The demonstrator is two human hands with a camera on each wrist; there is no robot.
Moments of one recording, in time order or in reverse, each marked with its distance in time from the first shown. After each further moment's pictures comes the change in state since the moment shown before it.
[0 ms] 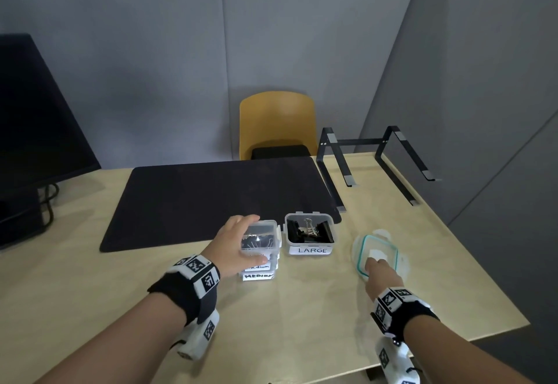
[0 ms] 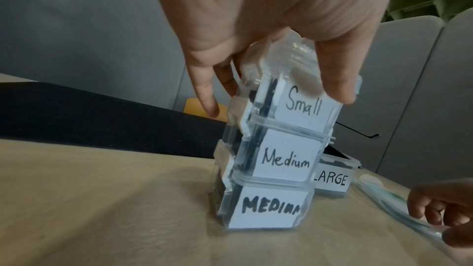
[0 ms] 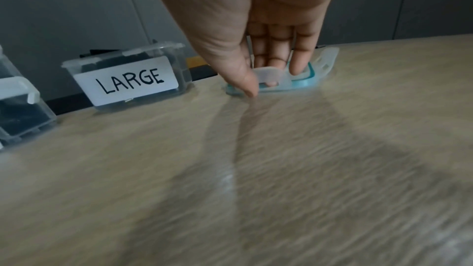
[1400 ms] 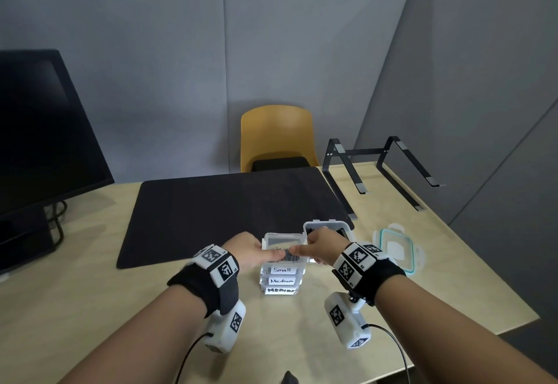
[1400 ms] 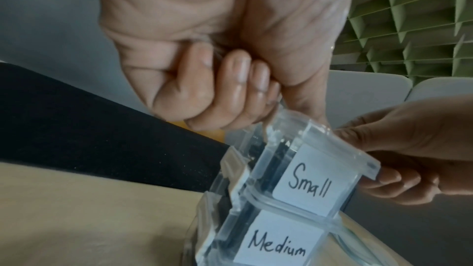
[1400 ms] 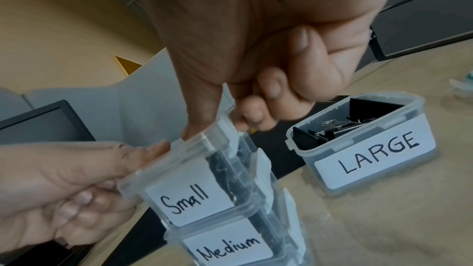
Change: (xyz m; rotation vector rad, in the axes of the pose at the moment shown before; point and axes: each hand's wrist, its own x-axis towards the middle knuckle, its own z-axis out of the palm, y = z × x) left_hand 0.002 -0.002 -0.042 -0.124 -0.235 -0.266; right_hand -0.049 -0.171 -0.082 0.293 -0.162 -0.280
